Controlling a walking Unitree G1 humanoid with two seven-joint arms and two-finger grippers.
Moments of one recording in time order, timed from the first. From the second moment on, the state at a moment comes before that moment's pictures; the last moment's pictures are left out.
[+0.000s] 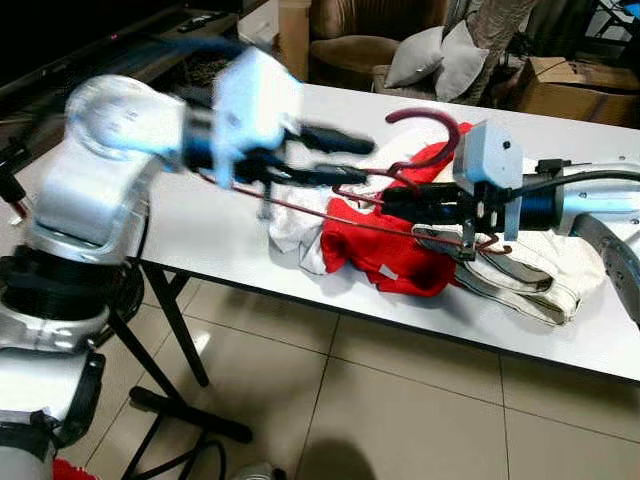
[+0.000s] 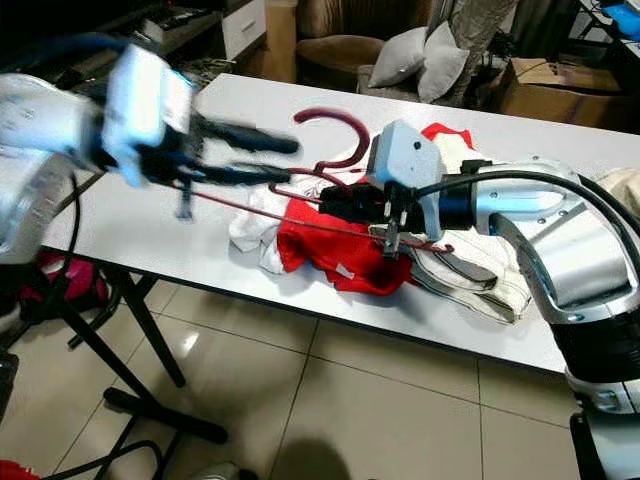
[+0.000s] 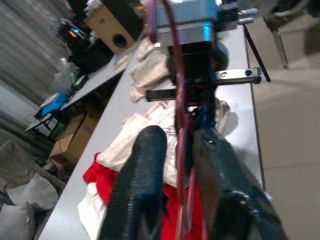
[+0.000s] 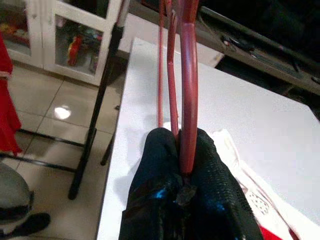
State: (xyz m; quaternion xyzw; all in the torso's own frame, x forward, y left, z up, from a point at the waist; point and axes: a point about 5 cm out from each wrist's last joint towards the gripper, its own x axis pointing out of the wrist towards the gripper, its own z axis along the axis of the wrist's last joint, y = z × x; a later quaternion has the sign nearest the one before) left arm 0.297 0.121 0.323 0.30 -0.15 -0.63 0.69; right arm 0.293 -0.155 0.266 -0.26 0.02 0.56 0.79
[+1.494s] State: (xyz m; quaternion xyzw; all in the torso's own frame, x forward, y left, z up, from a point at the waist) left arm 0.282 0.117 0.173 0.02 0.03 -0.23 0.97; right arm 0.242 -0.152 0.177 0.05 0.03 0.04 1.00
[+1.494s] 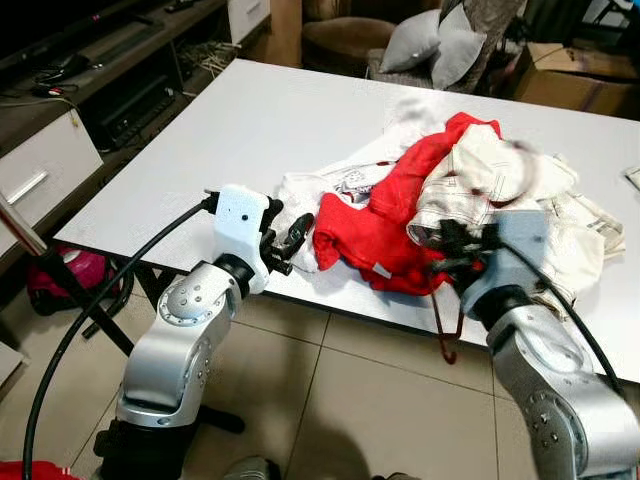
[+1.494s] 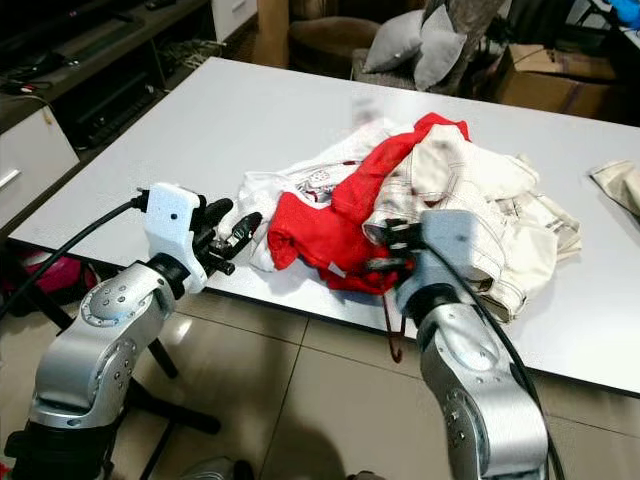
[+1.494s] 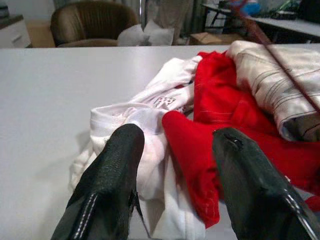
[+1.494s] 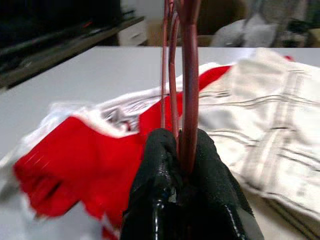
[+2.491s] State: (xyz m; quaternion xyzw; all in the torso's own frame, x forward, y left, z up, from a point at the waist) left arm 0.283 0.118 0.175 0.03 0.02 -0.22 0.97; right arm 0.234 -0.153 0.175 0.04 0.01 0.02 1.00
